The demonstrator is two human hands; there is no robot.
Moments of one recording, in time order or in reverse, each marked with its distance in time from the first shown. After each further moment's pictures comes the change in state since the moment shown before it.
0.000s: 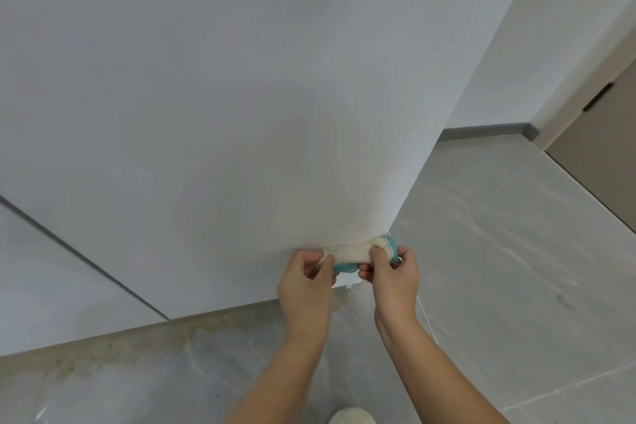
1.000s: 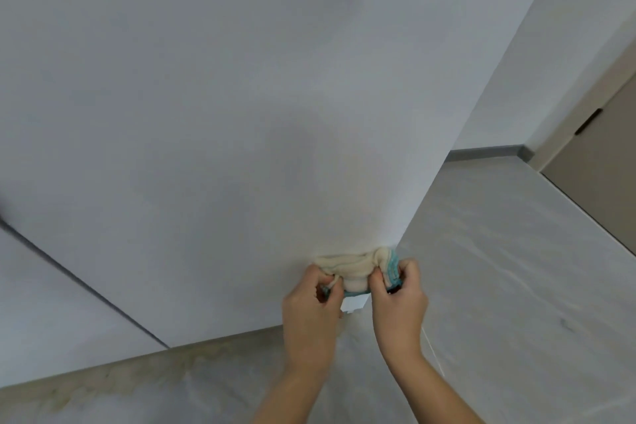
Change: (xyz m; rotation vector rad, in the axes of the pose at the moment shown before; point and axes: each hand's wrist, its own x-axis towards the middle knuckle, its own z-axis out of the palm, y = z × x) left_hand -0.004 0.025 -0.009 0.171 -0.125 0.357; right_hand -0.005 -0.016 -0.002 -0.313 0.013 -0.455
